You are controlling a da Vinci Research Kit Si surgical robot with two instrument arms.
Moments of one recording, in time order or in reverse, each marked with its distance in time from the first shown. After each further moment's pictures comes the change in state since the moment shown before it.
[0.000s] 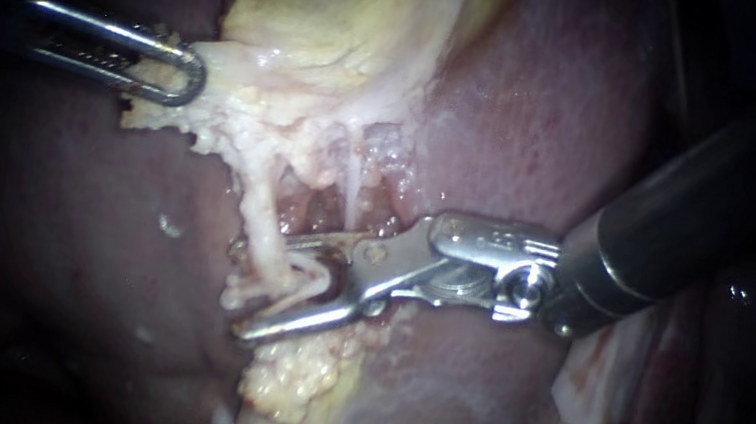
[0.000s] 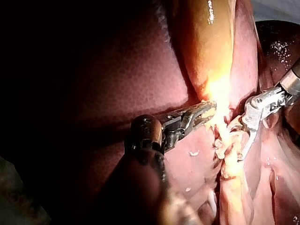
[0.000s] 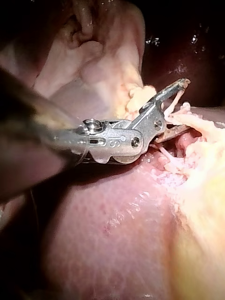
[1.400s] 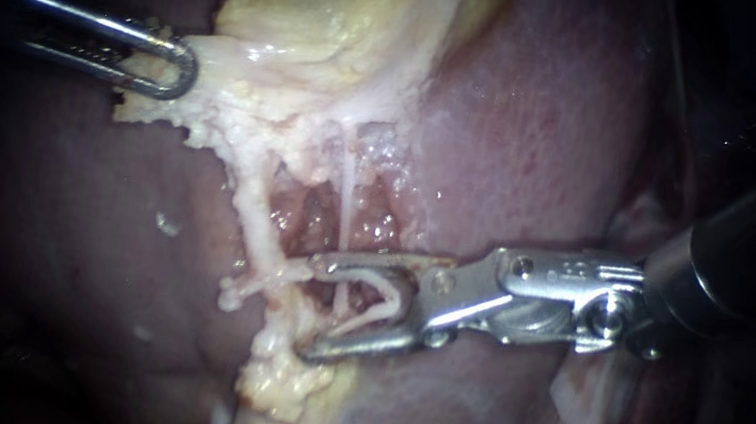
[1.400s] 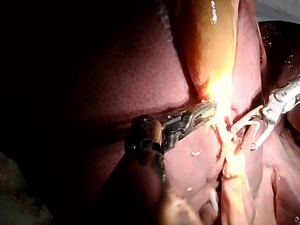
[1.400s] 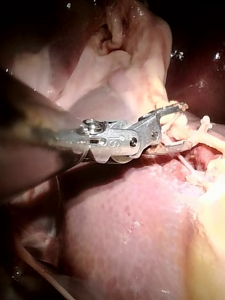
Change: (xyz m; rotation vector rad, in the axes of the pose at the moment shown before) right arm 0.000 -0.004 -0.006 -0.219 -0.139 0.004; left arm 0.000 0.000 -0.001 0.004 0.003 -0.006
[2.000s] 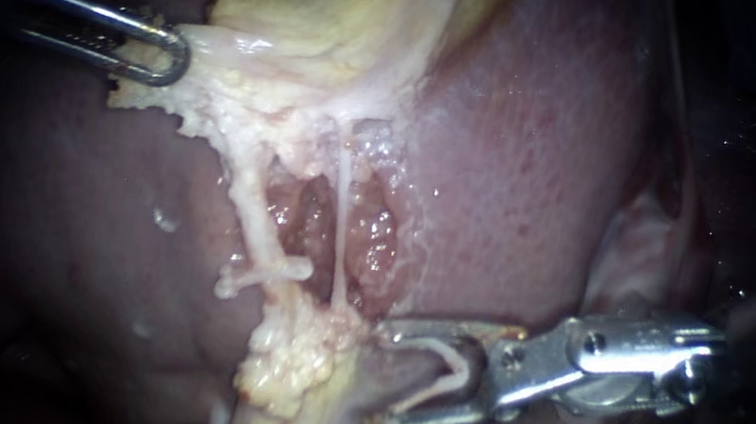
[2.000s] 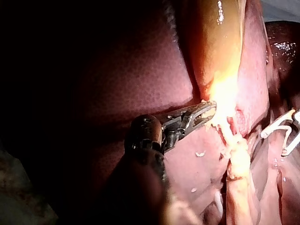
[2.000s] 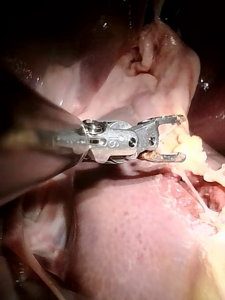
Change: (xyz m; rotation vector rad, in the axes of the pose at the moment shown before) right arm 0.000 -0.006 -0.003 0.015 -0.130 -0.065; left arm 0.000 -0.001 -0.001 0.009 0.004 -0.002
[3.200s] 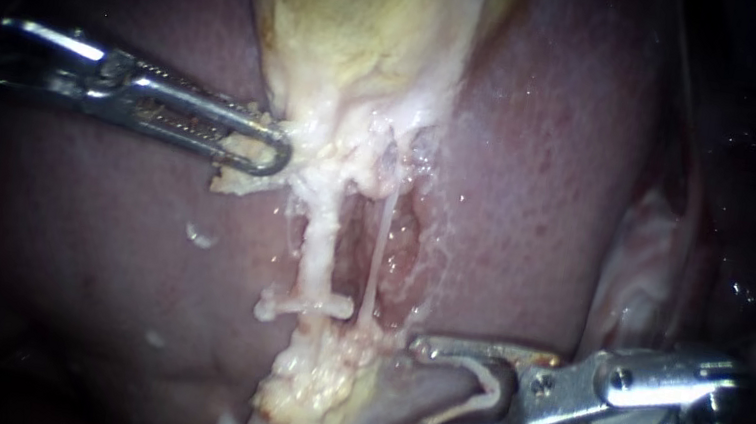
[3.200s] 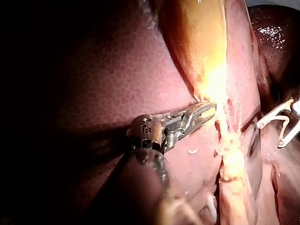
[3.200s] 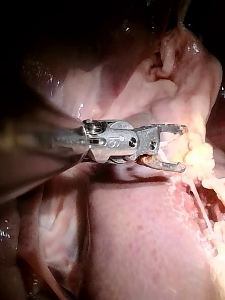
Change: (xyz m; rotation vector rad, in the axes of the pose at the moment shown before) right arm -0.005 -0.003 -0.003 -0.099 -0.008 -0.022; left arm -0.004 -0.003 0.011 -0.034 -0.053 0.045
